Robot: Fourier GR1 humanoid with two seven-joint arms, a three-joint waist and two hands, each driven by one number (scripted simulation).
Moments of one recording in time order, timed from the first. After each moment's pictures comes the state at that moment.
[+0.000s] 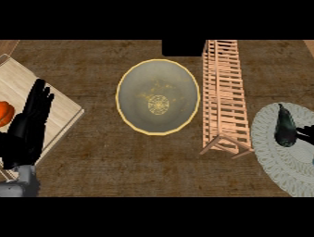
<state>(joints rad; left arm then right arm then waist) -0.08 0.21 0.01 -1.67 0.04 0.20 0.15 -0.08 -0.72 -0.10 -1.12 1.08 0.20 -0.87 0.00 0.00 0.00</state>
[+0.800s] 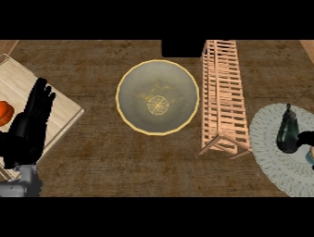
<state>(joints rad) -0.08 0.18 0.03 -1.69 0.01 0.18 0.16 -0.18 -0.67 -0.10 -0.96 1.18 -0.03 -0.97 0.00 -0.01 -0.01</state>
